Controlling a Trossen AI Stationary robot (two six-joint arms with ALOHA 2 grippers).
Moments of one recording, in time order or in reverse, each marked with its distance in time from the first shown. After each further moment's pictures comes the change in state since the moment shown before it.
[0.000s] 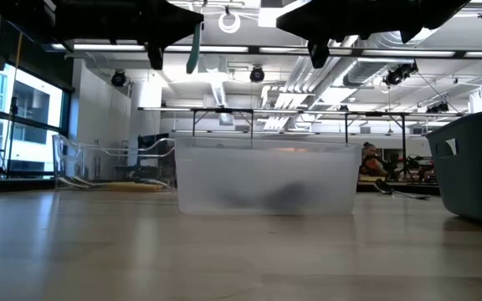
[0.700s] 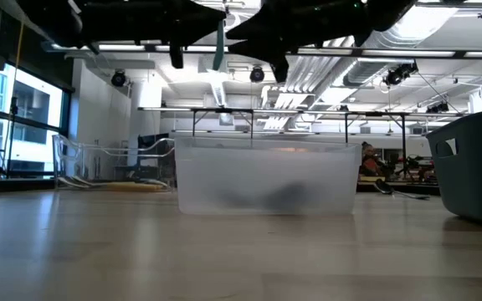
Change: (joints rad) left arm 0.000 0.184 0.090 0.144 0.005 -0.003; right arm 0.016 0.317 0.249 -0.034 0.037 0.085
